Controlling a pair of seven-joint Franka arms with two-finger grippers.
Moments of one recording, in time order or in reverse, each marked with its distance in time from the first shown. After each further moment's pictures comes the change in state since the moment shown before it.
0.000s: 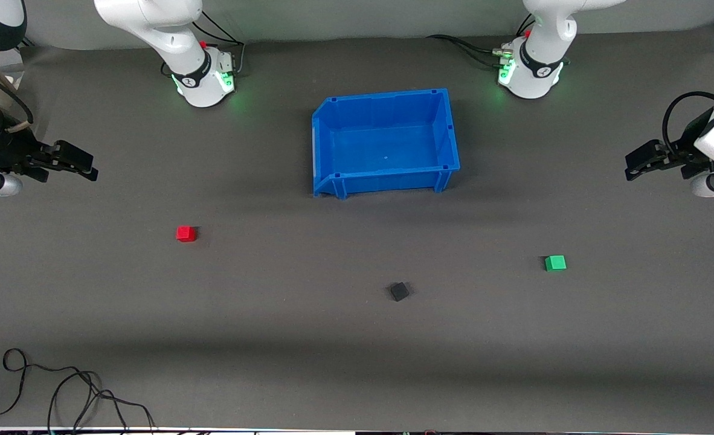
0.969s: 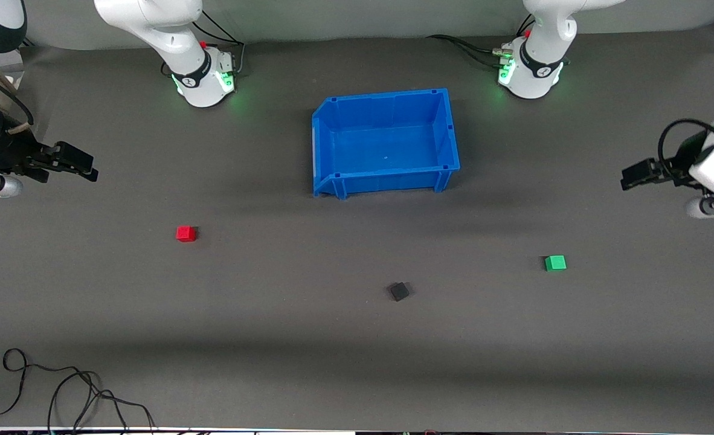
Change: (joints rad) left arm 0.035 0.090 0.018 -0.007 -0.009 -0.005 -0.052; right arm 0.000 0.004 -0.002 -0.001 0.000 0.000 0.000
